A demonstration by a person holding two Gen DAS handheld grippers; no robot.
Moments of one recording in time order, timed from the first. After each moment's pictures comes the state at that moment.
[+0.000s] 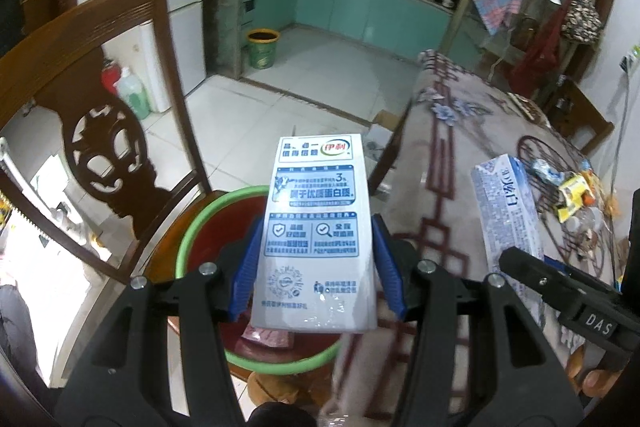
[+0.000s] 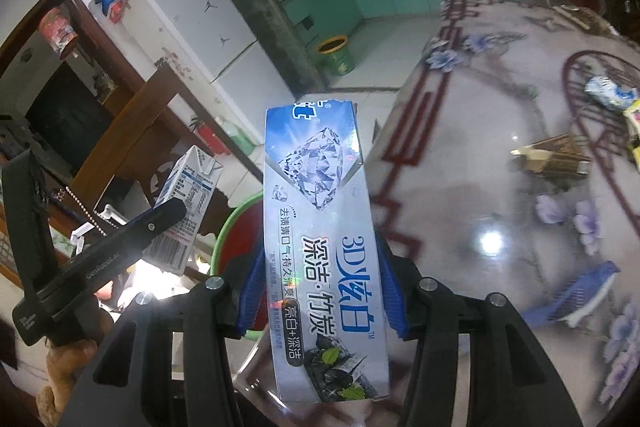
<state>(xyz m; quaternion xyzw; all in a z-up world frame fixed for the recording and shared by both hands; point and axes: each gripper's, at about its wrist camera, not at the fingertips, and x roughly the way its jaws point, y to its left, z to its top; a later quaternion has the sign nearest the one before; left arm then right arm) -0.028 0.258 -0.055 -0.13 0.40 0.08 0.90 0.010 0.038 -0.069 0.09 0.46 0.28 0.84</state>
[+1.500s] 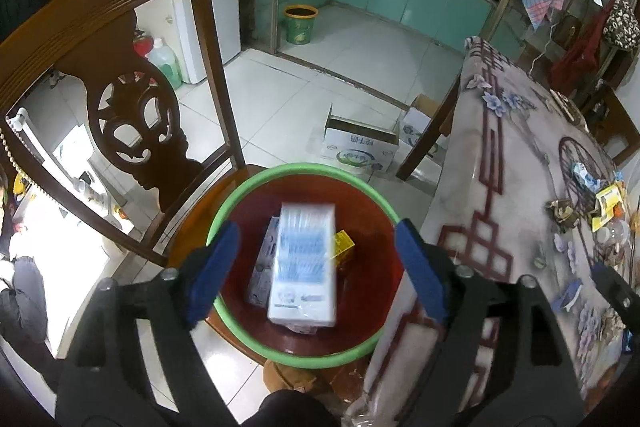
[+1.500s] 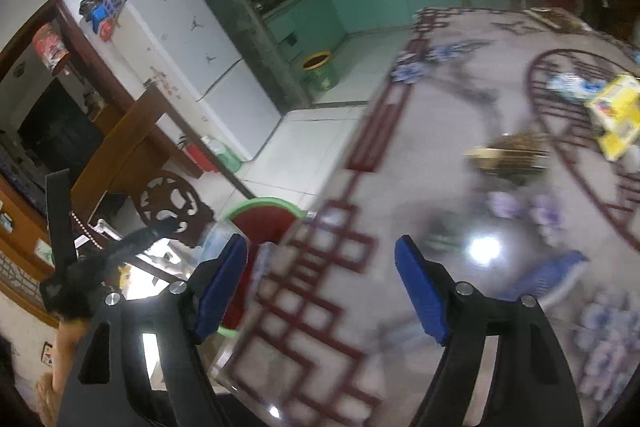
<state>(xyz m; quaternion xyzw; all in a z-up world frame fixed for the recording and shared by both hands) -0.022 0.280 -0.075 -0.14 0.44 0.14 0.88 -0.004 -0.015 -0.056 0.10 0.44 0.25 0.86</state>
